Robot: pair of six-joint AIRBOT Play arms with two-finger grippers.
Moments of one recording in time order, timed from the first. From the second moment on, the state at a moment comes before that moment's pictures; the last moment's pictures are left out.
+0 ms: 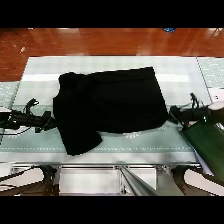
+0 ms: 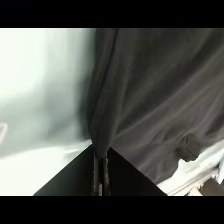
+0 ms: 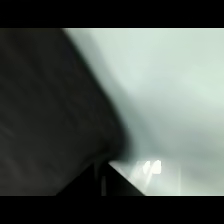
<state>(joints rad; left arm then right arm) 0.49 -1.36 0.64 0.84 -1.21 -1.14 -0.34 -1.28 0.66 -0.82 1.03 1.30</state>
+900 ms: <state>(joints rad) 0.57 -0.94 1.86 0.50 -1.23 -1.24 -0.27 -1.02 2.00 -1.08 1.27 1.38</state>
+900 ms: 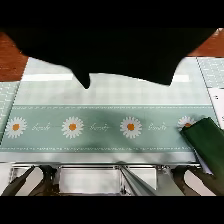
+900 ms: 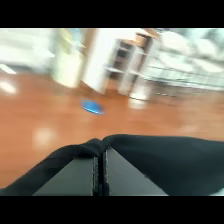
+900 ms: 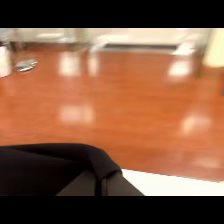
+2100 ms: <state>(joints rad) 0.12 -0.96 1.42 1.42 -1.30 -1.60 -0.20 -1.03 1.47 -1.12 1.34 1.37</state>
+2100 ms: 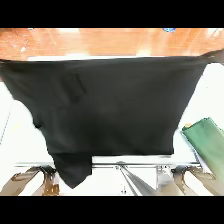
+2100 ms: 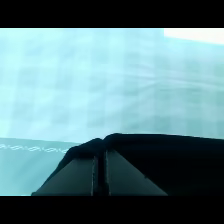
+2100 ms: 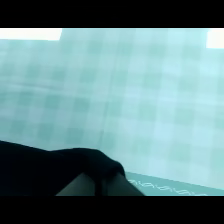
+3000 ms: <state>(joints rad) 0.12 -1.85 1.75 1.07 -1.17 -1.66 -0.21 -1.88 1.86 -0.95 1.16 1.38</state>
